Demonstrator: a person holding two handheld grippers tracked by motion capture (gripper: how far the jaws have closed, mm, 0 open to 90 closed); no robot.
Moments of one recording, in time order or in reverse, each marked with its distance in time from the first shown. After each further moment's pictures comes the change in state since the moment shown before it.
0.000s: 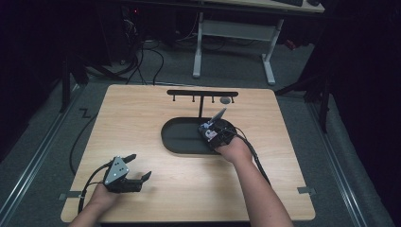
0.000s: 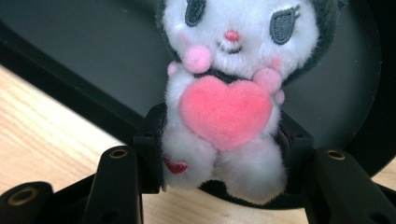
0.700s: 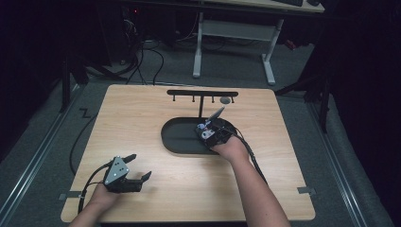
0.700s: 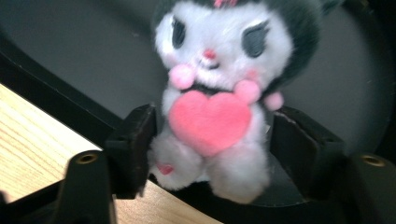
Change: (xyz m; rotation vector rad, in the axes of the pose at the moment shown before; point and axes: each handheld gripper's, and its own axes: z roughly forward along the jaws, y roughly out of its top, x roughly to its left) left arm 0.000 0.000 0.000 0.000 0.001 0.000; right arm 0.004 0.007 0.002 -0.038 0.017 0.011
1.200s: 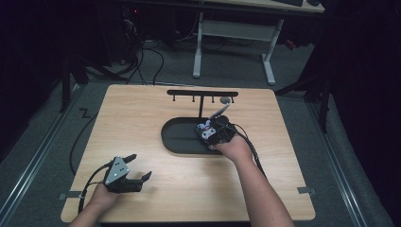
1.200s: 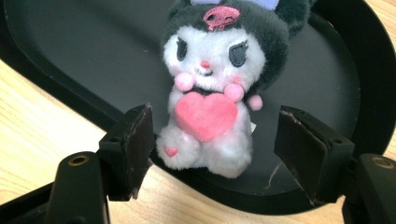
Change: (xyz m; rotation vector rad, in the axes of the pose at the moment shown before) left arm -0.001 0.000 0.000 0.004 0.000 0.001; right arm -0.002 -0.005 -0.023 -0.061 0.008 0.011
